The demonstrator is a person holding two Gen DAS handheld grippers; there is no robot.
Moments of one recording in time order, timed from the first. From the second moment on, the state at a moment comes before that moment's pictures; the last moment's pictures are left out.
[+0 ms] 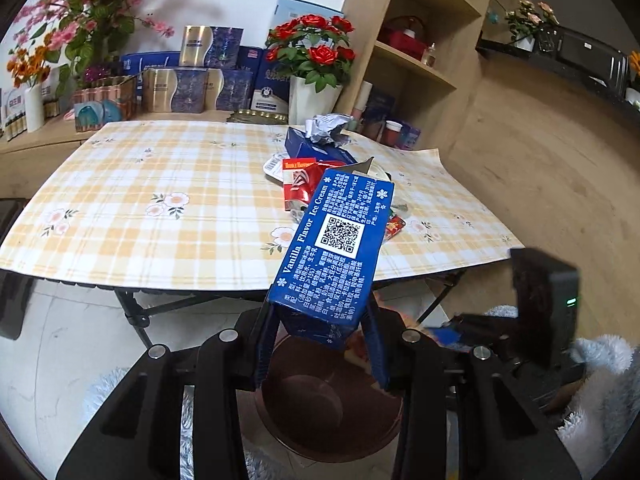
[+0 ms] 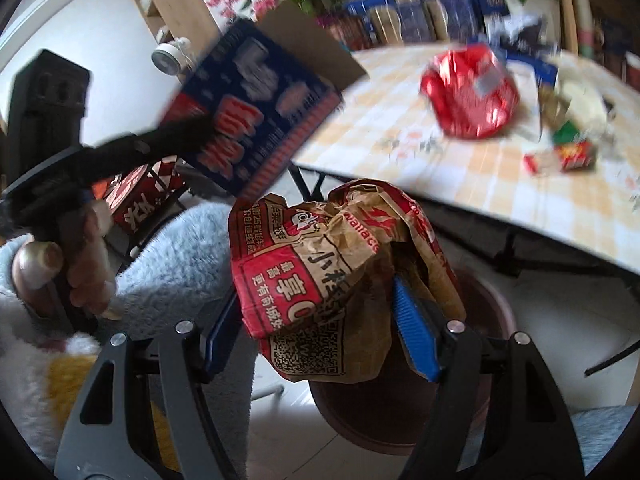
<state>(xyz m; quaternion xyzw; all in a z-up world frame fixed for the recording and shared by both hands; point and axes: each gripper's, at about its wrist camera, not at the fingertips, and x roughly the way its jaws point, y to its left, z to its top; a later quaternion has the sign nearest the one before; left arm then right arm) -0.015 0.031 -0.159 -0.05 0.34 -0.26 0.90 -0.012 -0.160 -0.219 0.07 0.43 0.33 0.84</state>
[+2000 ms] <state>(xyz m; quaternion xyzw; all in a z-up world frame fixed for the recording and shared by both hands) 0.024 -0.057 -0.243 0.06 0.44 -0.35 0.82 -0.001 -0.273 -0.190 0.07 0.26 0.01 0.96</state>
